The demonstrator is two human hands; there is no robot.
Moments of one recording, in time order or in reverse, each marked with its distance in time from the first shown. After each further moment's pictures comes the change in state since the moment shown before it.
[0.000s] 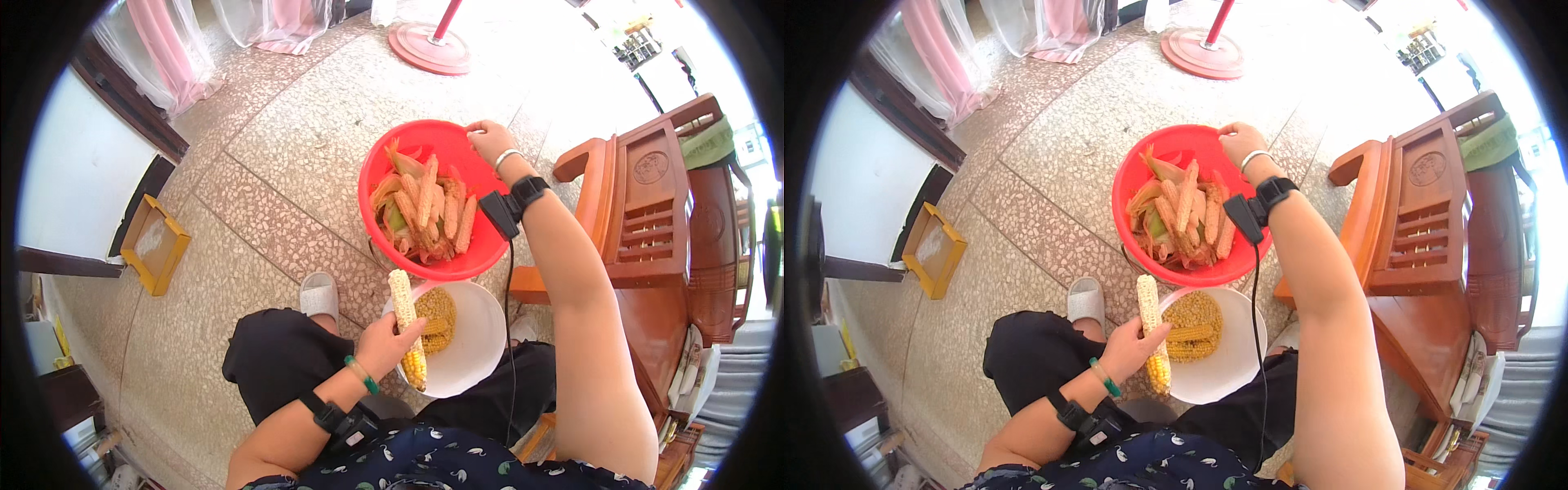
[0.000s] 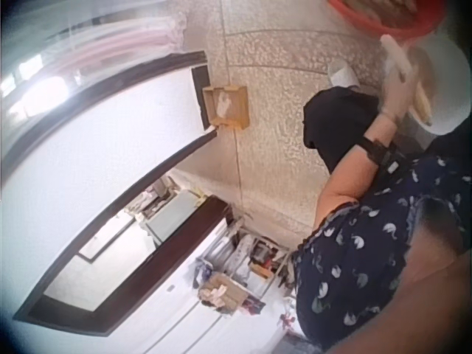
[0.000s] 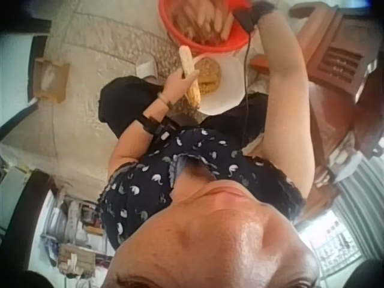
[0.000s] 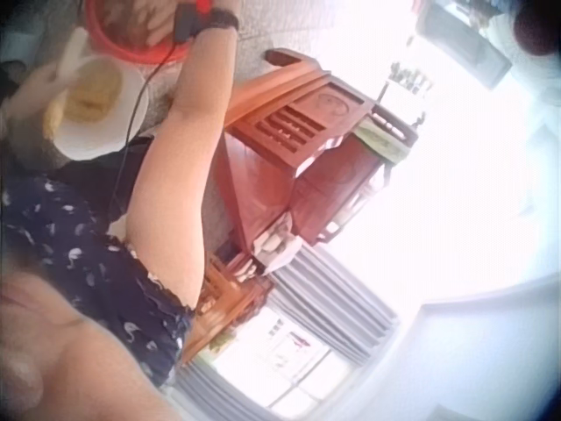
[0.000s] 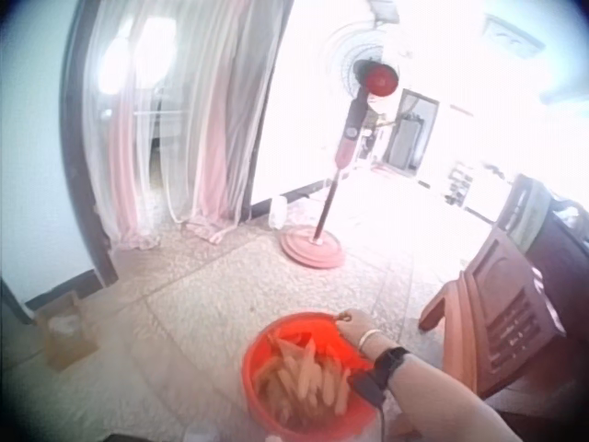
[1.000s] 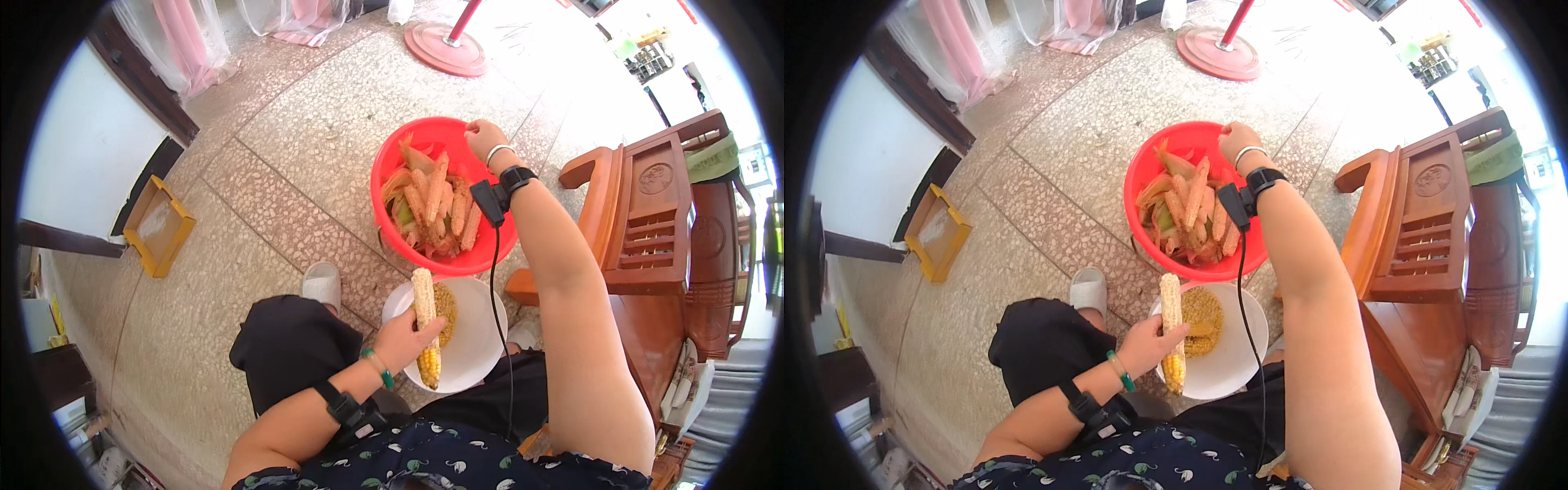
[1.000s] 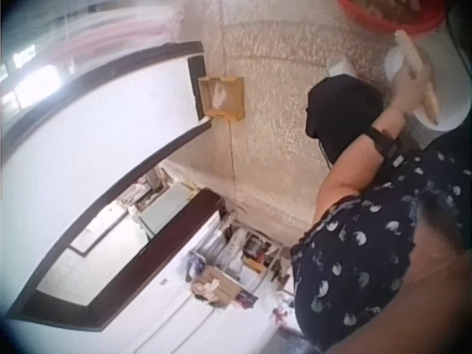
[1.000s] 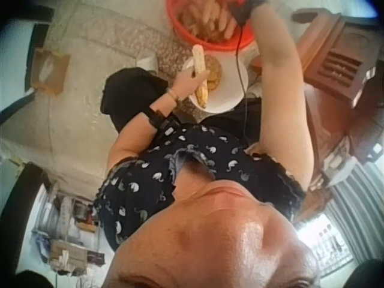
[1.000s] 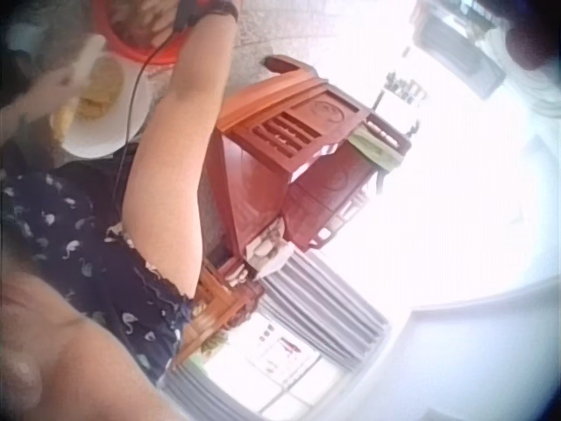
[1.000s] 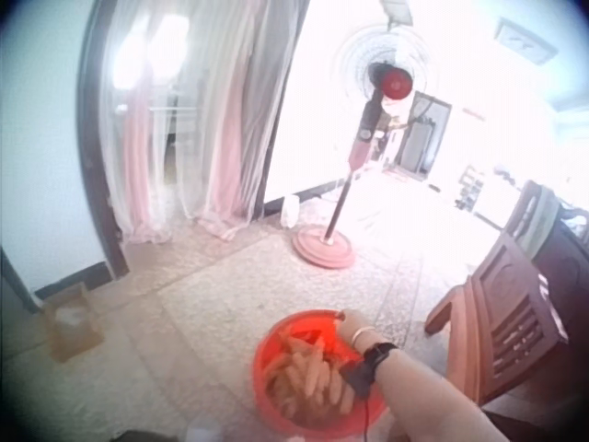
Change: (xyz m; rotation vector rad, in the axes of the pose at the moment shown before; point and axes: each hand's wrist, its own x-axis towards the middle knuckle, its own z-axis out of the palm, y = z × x) left_hand -0.003 0.008 0.016 -0.017 -0.057 0.059; right_hand 0.020 0.007 0.029 -0.456 0.093 -0.120
